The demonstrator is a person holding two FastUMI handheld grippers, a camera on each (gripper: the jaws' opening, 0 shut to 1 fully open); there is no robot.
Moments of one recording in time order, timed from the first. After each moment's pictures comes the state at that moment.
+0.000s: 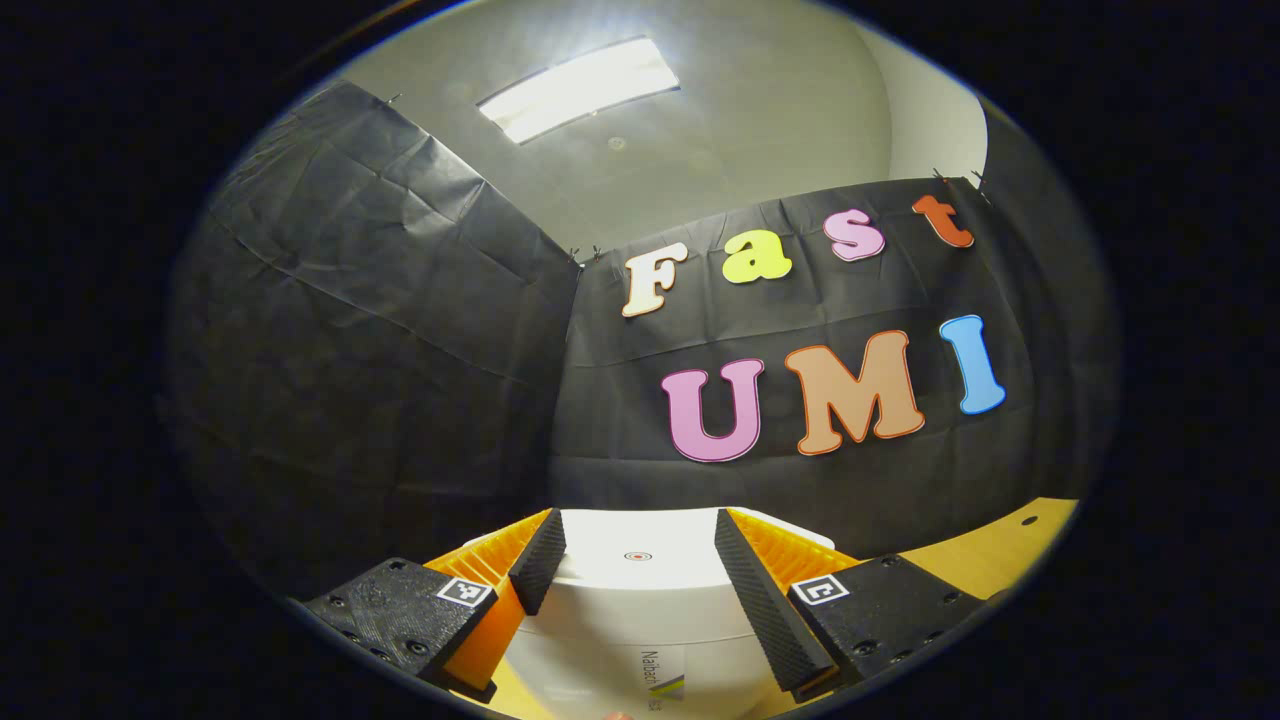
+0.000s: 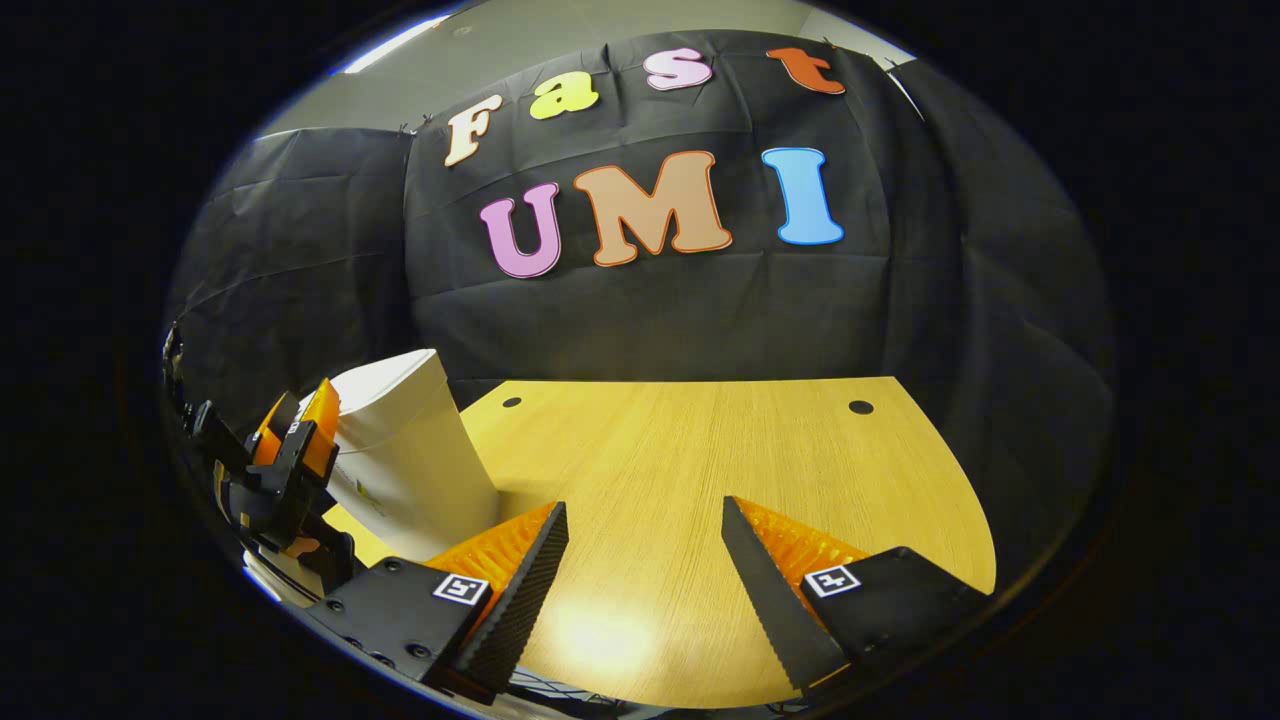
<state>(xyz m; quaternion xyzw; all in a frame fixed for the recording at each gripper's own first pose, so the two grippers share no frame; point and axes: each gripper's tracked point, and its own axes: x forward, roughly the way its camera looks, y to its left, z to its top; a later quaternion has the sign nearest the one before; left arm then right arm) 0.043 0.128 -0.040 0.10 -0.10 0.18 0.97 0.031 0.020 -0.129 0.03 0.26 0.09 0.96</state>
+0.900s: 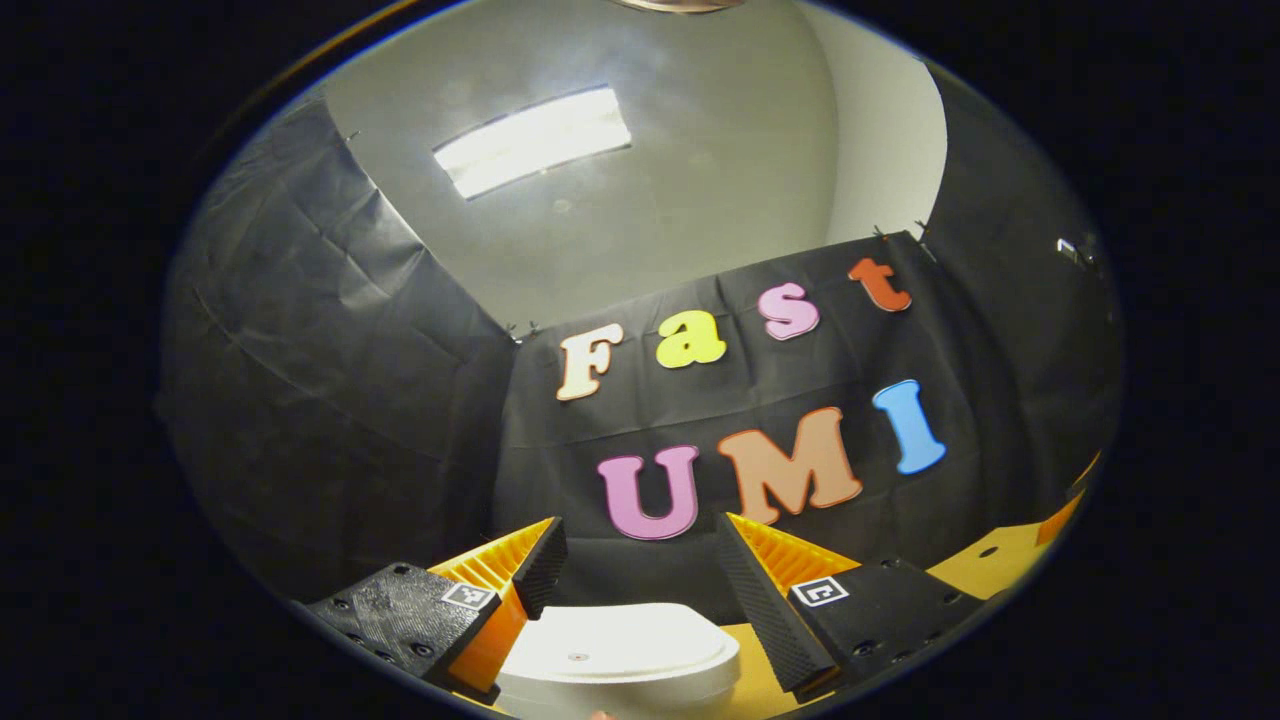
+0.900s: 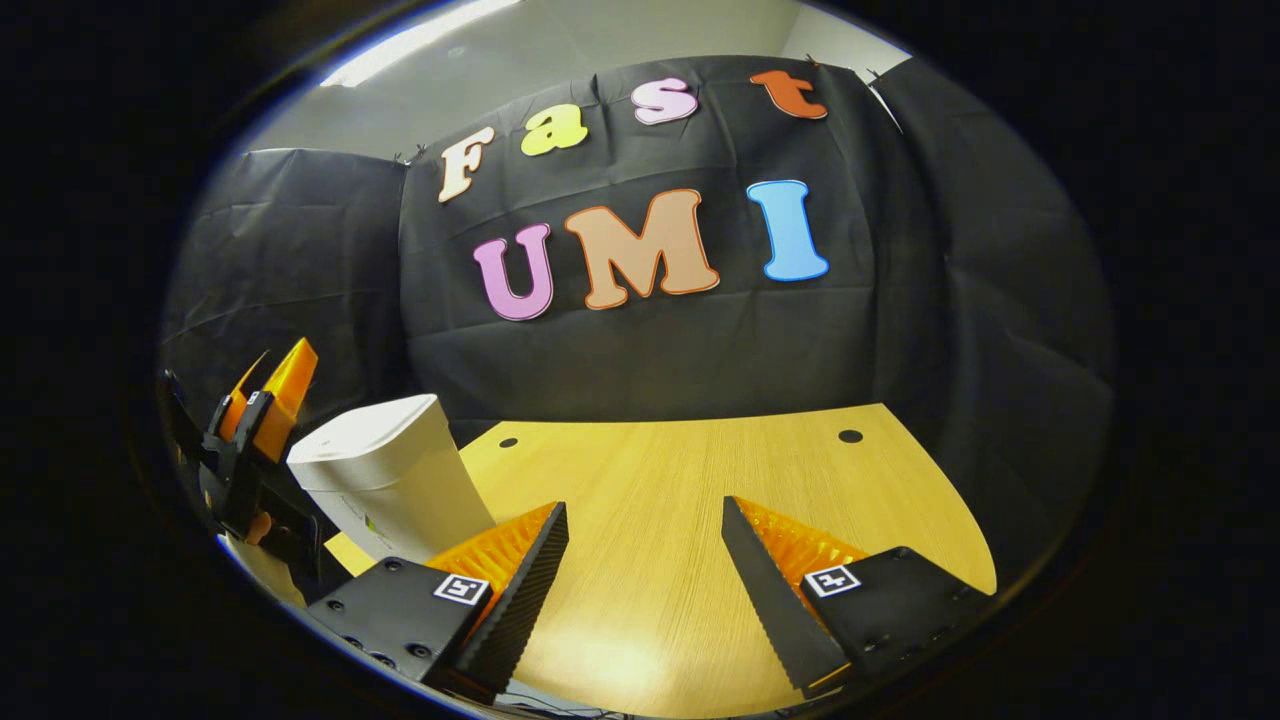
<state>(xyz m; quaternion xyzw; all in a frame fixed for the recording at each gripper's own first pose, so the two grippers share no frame) 0.046 0.042 0.053 0.12 -0.17 0.04 0.98 0.033 0.015 -0.095 0.05 0.20 0.07 0.98</state>
